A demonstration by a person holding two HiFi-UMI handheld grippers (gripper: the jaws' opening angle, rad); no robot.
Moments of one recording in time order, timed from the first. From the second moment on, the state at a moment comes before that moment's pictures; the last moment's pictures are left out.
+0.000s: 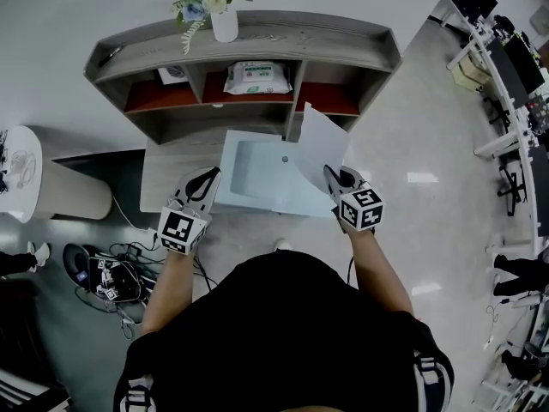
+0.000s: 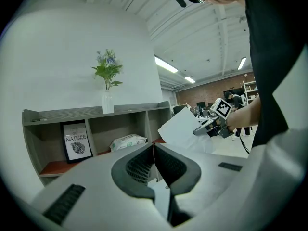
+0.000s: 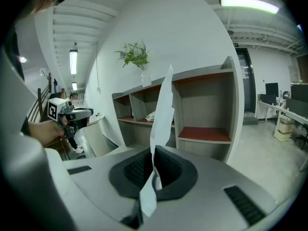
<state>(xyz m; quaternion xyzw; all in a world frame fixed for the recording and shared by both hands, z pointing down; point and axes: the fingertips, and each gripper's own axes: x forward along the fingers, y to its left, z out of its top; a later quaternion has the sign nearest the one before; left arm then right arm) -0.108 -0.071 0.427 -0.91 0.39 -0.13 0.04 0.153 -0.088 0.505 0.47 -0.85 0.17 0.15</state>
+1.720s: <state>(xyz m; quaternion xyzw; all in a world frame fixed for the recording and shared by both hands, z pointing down) -0.050 -0.095 0.432 -0.89 0.42 -0.16 0.04 0.176 -0.126 0.528 0.36 -0.90 0.19 0.15</state>
